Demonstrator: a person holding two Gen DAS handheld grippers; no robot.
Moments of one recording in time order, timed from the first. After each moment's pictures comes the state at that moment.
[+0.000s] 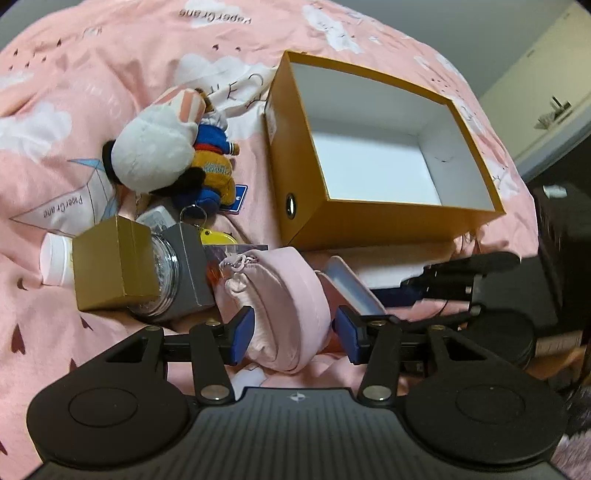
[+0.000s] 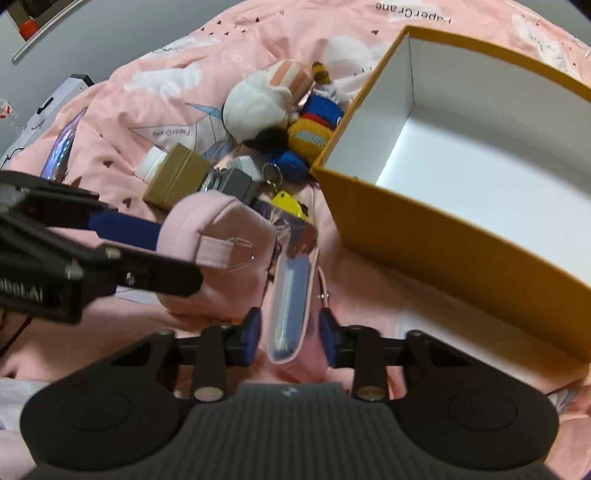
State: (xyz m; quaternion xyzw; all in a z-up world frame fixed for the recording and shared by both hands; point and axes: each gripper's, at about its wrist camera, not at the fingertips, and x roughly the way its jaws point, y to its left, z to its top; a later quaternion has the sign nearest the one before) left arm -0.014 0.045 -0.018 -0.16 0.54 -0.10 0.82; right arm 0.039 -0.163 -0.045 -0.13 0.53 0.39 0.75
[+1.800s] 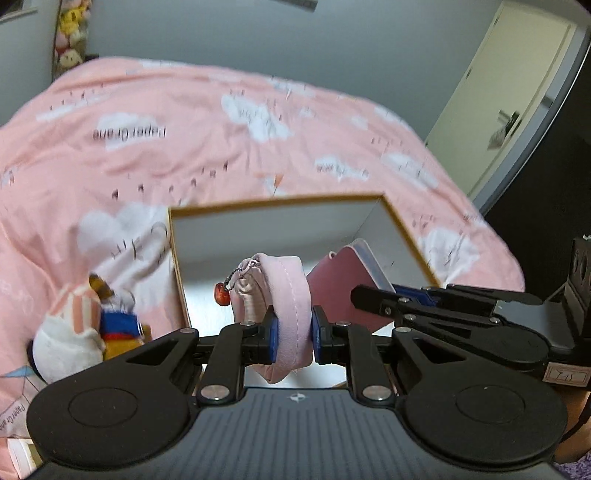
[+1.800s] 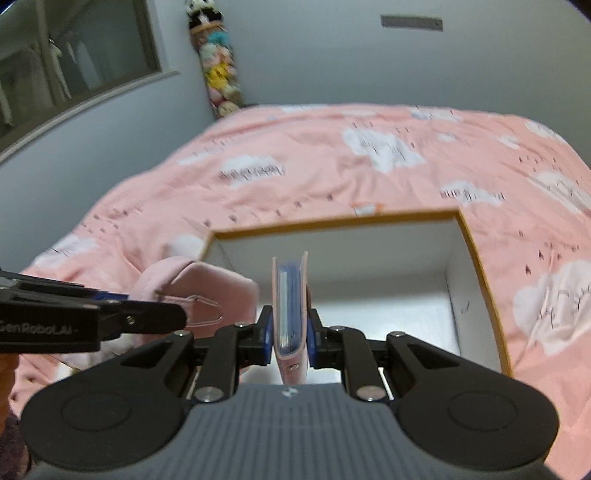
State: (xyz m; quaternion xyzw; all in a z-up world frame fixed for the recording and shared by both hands) left arm 0.083 -0.024 0.035 -0.10 0.42 -0.16 0.89; right arm 0.104 -0.237 0.032 0.00 0.36 0.21 0.91
